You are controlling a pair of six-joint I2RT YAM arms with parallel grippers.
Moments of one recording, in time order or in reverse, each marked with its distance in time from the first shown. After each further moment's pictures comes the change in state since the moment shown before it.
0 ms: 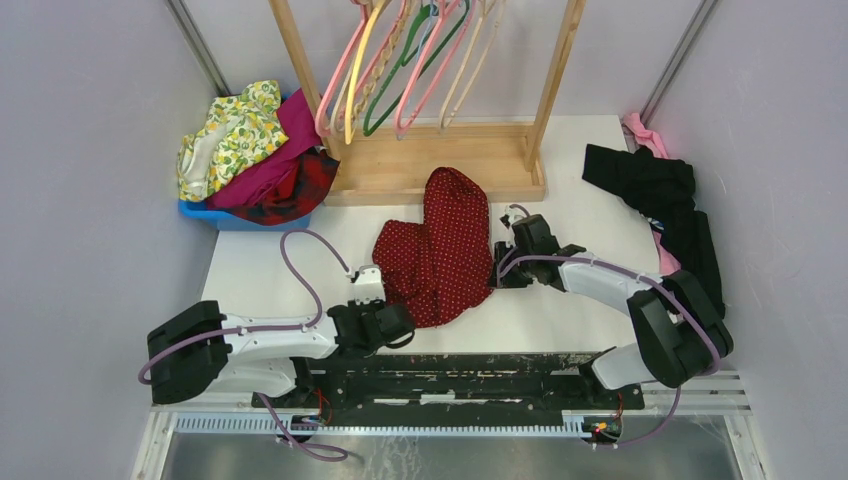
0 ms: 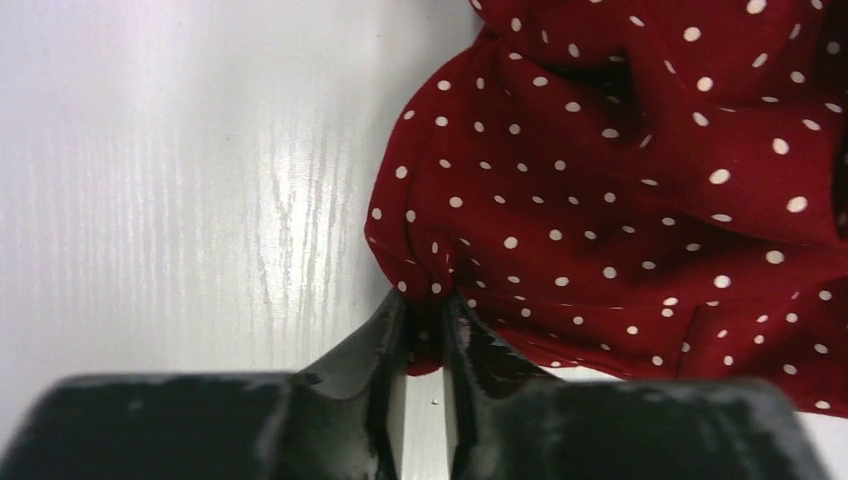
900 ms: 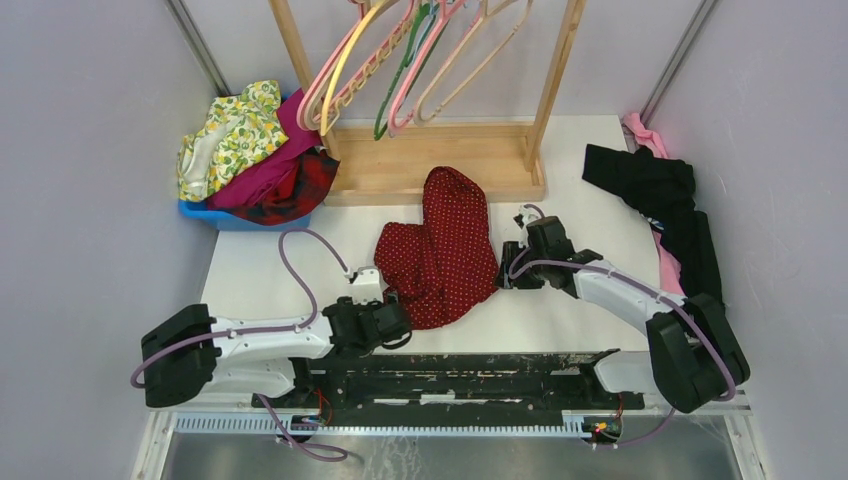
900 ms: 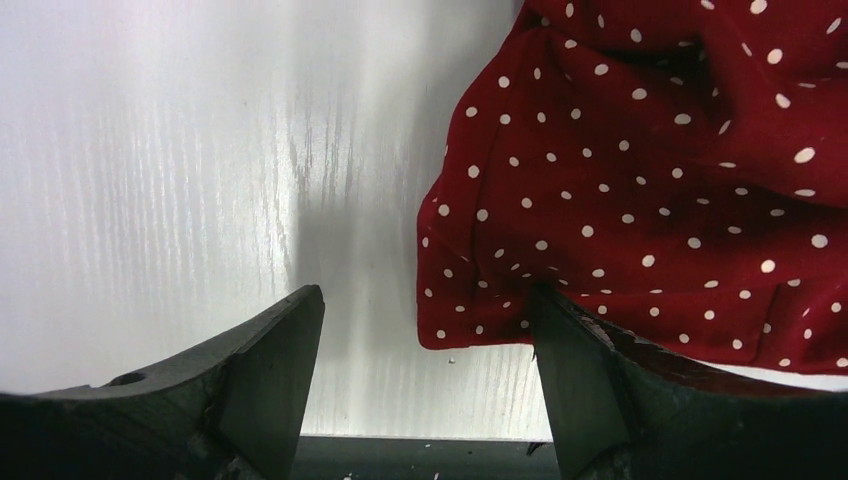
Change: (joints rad) left arm -0.002 -0.053 0.027 -0.114 0.054 -0.002; right arm -0.050 -0.139 -0.044 -0.062 0.004 -0.009
